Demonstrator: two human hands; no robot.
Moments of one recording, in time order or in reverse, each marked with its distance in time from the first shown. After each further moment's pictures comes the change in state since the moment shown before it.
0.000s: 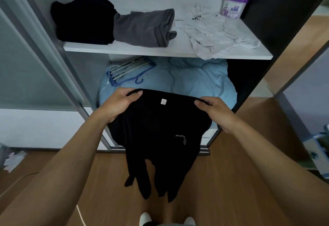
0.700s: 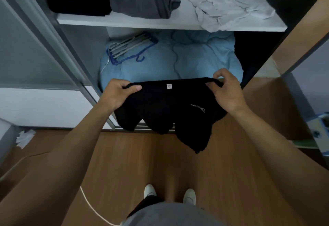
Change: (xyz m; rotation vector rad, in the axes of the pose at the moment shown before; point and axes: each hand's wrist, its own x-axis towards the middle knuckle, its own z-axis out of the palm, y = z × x) left_hand -0.017 -0.050 0.001 0.328 0.183 -0.022; right_hand -0.013 0.023 0.001 -0.319 0.389 -0.143
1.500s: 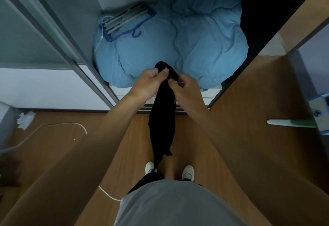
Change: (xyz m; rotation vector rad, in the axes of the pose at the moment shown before) left_hand -0.044 0.053 0.085 -0.310 -0.208 -0.169; right_hand -0.067 -0.034 0.095 0.315 -0.200 0.190
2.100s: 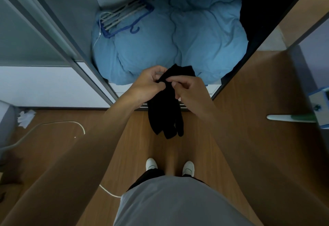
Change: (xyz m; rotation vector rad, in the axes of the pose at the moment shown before) left_hand -0.013 -0.010 -0.003 0.056 -0.150 0.120; right_hand -0.020 0.003 -0.027 -0.126 -0.110 -0.076
